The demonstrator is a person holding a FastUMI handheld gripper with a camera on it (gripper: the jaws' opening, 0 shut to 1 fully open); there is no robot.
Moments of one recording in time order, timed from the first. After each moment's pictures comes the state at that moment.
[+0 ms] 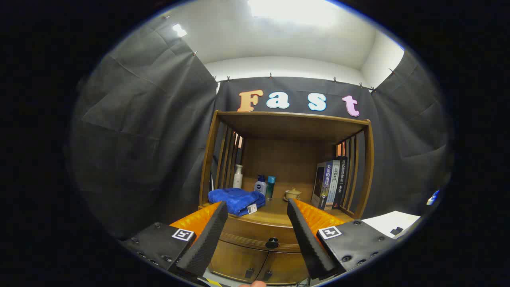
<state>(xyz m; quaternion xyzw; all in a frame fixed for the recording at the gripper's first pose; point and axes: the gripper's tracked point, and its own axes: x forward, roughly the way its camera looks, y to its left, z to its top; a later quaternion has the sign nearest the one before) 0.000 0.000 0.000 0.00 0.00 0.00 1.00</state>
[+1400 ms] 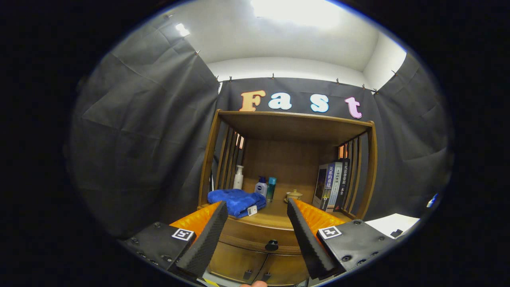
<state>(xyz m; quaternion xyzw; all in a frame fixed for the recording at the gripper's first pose) 0.016 -0.002 0.003 -0.01 -0.01 0.00 1.00</state>
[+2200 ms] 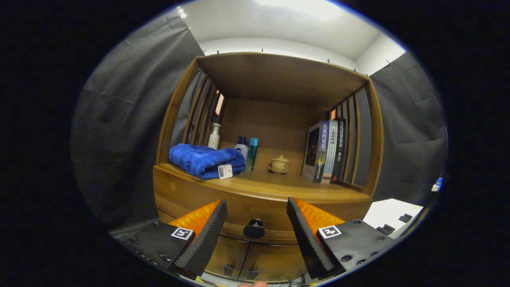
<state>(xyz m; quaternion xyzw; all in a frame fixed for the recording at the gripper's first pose) 0.095 -0.043 -0.175 -0.02 0.08 -0.06 0.99</state>
